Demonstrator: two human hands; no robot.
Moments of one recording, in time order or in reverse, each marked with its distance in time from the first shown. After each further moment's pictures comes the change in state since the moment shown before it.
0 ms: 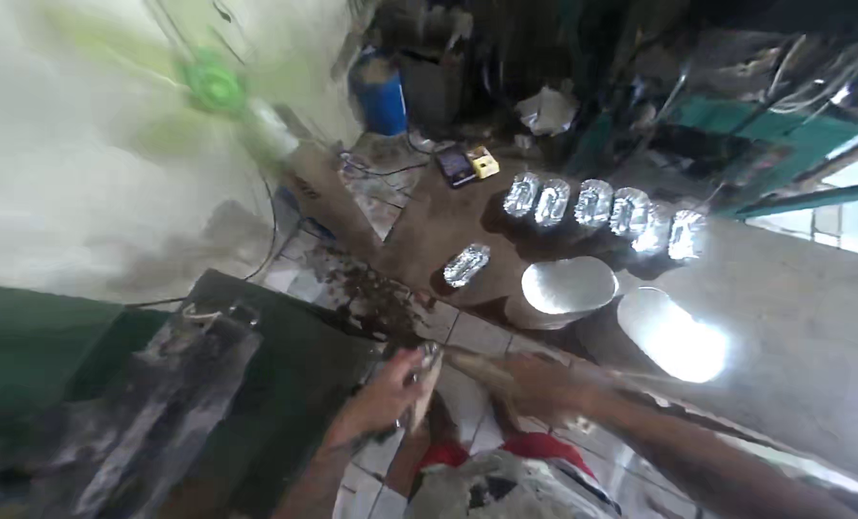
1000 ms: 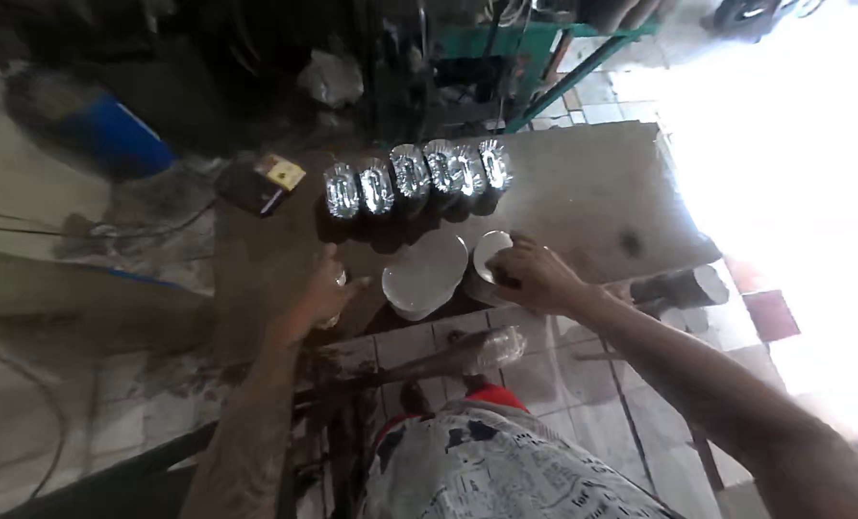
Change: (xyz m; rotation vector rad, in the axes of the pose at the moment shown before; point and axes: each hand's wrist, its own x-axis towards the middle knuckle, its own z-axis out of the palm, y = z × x) left_hand 0.262 0.066 -0.001 0.572 -0.068 0.267; right_hand -0.113 0.097 -0.036 -0.103 0.907 0.184
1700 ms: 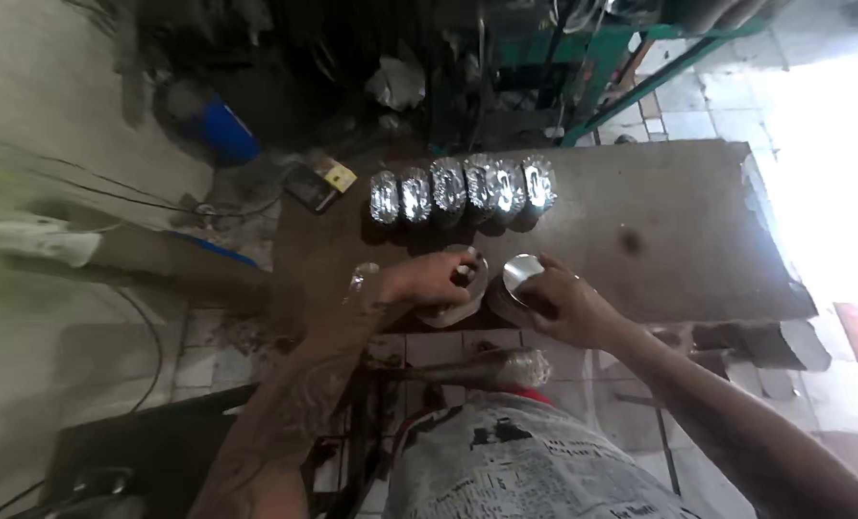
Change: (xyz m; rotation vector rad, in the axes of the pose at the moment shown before) left_hand 0.007 0.161 0.000 -0.019 -0.602 0.271; right_hand -0.007 0.019 -0.005 0.342 0.058 -0.106
